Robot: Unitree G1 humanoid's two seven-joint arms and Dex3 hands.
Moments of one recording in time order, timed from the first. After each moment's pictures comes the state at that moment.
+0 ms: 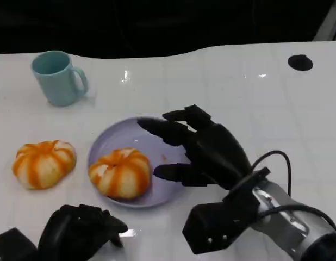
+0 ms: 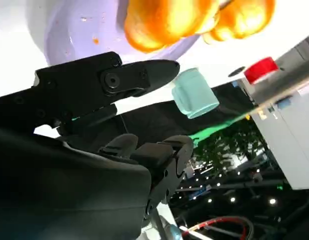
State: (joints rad) left arm -0.03 0.00 0.13 0.66 -0.28 -0.52 -0.57; right arm -0.48 -0.09 0.51 0.53 -0.67 -0.49 -0.34
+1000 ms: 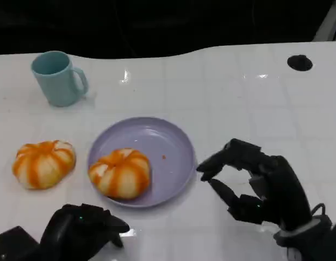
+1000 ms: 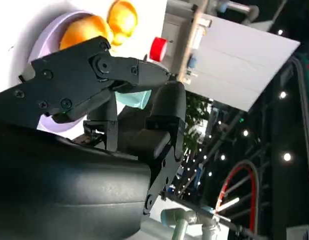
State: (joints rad) left arm -0.03 0.00 0.13 0.66 -0.26 -0.52 -0.56; right arm -0.09 -0.06 0.27 0.28 0.10 -0.76 0.17
